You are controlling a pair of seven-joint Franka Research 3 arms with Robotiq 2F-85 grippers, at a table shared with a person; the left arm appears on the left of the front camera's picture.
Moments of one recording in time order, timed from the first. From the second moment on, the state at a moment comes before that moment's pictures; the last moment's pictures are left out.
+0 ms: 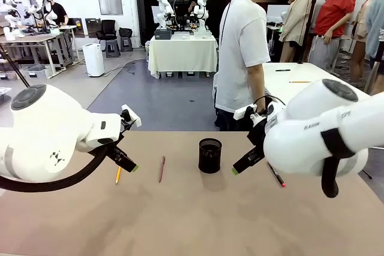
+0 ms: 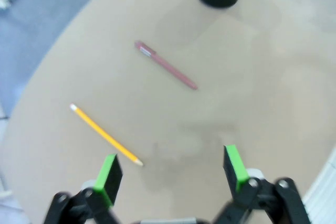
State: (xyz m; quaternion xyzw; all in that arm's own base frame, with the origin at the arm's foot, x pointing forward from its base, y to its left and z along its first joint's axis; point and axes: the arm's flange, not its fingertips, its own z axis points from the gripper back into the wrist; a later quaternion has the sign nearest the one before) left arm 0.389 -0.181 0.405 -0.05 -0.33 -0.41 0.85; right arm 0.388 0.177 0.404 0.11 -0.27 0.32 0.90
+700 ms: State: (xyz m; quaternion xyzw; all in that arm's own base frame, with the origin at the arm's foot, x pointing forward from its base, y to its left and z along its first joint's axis) left arm 0.391 -0.134 0.432 -0.13 -0.38 -0.50 0.76; right arm 0.414 0.114 0.472 0.19 -0.25 0.38 0.87
